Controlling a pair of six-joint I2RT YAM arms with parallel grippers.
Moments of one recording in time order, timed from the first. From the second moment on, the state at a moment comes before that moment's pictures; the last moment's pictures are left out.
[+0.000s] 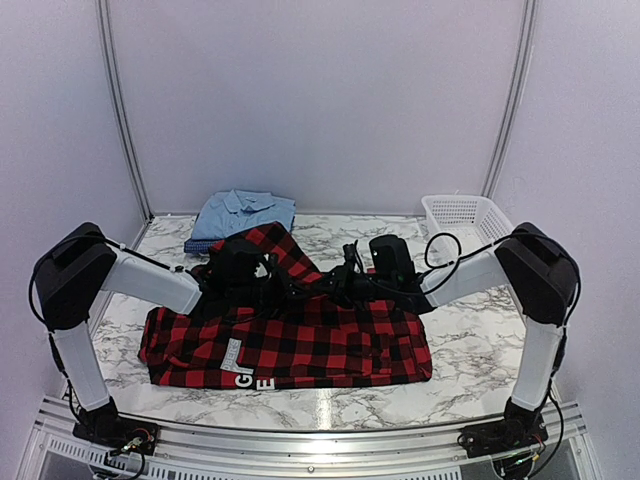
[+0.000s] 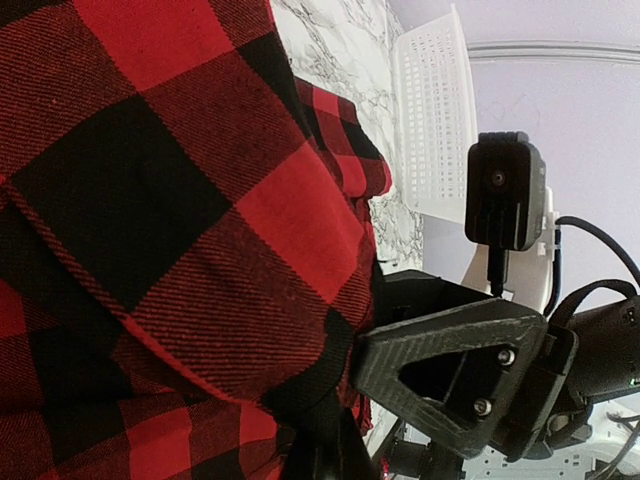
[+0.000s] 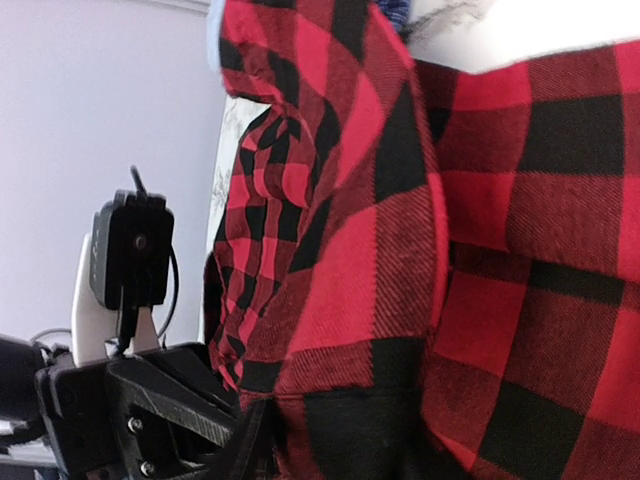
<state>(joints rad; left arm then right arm) -0.79 1.85 0.94 0.44 0.32 -1.24 0.70 1.93 1.00 0.49 -0.47 1.05</state>
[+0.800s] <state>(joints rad) -0.53 1.54 0.72 0.33 0.21 -1.14 0.68 1.56 1.03 -0.13 -0.33 0.61</state>
